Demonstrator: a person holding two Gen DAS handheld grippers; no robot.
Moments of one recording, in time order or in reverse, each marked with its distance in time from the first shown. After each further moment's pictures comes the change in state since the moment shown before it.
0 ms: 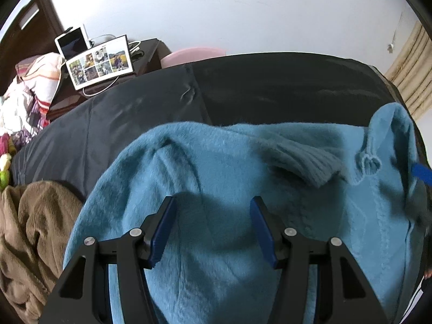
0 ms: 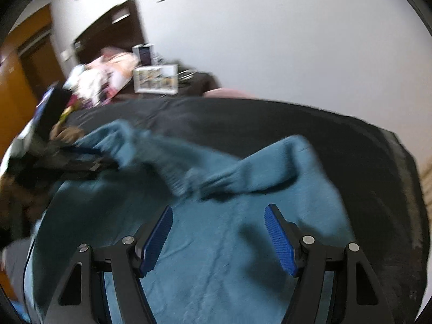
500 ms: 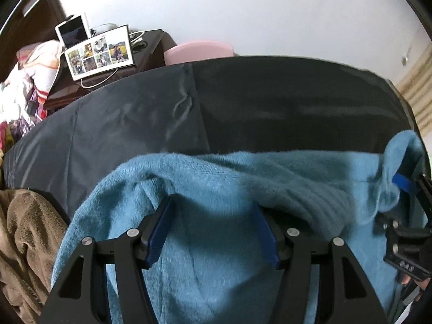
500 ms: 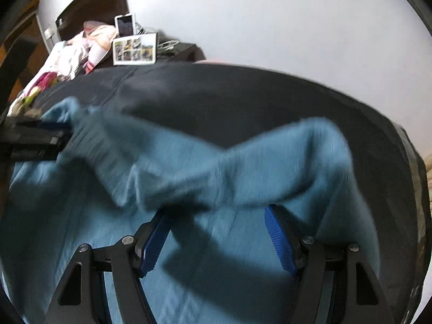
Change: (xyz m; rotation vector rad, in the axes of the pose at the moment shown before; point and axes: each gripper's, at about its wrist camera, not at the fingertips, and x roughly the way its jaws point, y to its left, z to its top) left arm 0.027 0.003 0.035 -0.098 0.036 -0.011; right arm 0.074 -0.025 0.028 0.027 0.087 -0.145
